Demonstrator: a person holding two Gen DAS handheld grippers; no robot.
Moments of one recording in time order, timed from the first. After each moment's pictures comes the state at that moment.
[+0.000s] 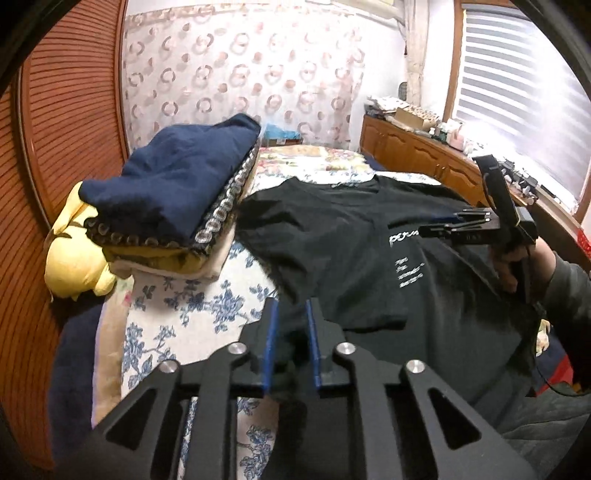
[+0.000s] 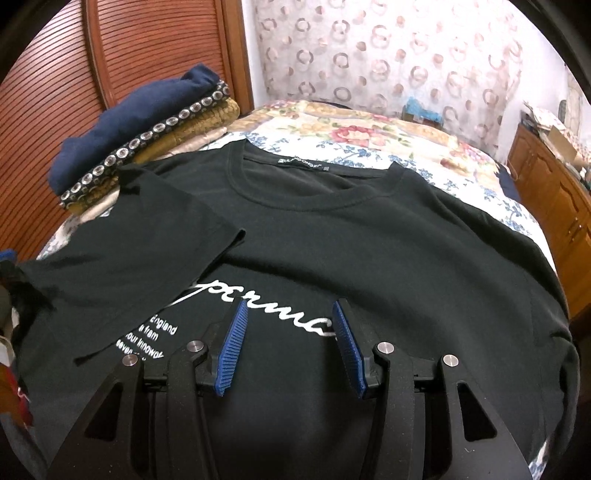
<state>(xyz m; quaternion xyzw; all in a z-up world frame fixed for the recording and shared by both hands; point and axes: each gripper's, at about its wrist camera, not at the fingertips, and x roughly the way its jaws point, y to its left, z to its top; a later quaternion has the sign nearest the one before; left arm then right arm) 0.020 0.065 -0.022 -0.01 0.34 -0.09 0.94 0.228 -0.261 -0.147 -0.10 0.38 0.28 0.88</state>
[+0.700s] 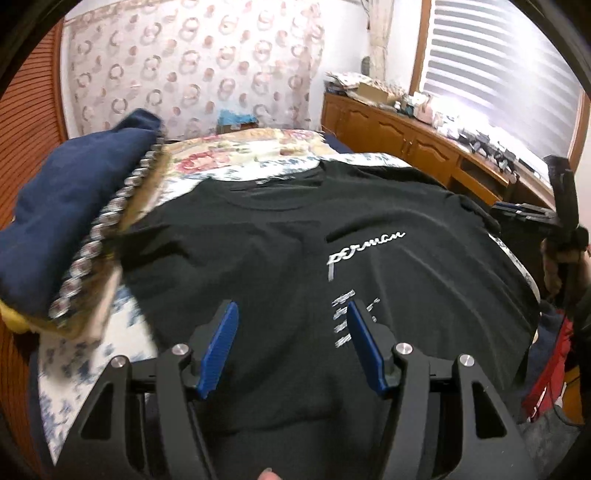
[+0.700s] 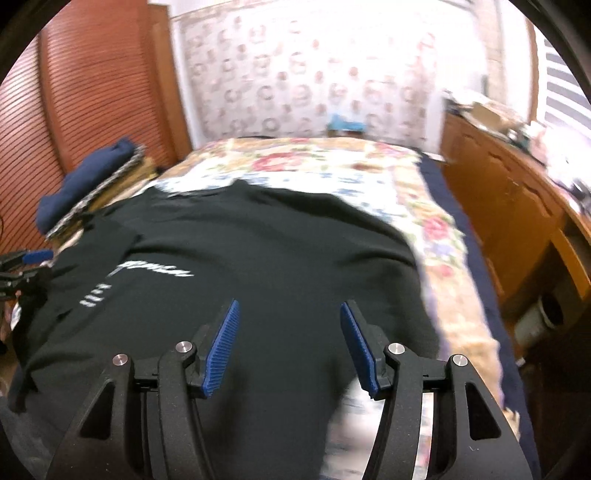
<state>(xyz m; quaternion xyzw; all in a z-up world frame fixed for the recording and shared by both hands) 0.115 -0.034 -0.043 0.01 0.38 -0.17 0.91 0.188 -0.457 -0.118 -0.02 0.34 0.16 0.93</state>
